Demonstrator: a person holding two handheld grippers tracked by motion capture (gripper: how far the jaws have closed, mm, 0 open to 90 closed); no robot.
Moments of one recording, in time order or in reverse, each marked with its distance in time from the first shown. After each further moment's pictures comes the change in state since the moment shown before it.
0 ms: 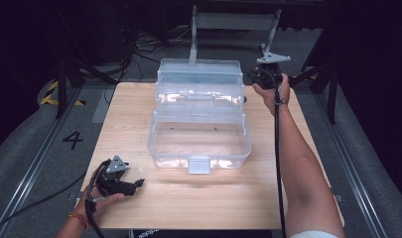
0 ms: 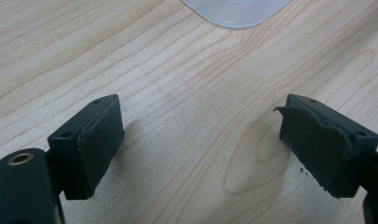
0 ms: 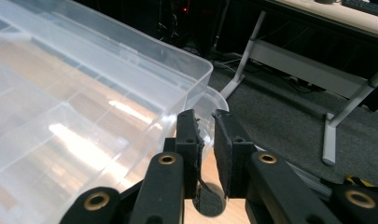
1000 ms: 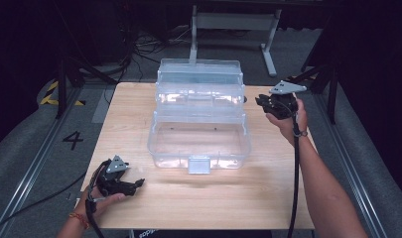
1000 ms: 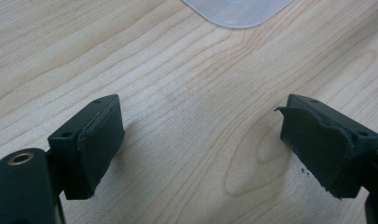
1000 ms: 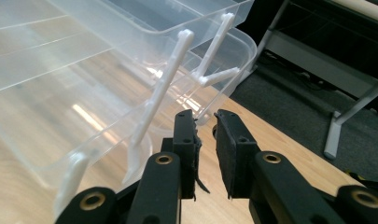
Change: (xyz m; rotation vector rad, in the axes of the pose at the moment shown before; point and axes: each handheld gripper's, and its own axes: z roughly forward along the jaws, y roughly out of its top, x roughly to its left) left arm -0.001 0.000 0.000 -0.001 0.007 -0.003; right arm 0.025 -0.057 -0.076 0.027 0.057 -0.098
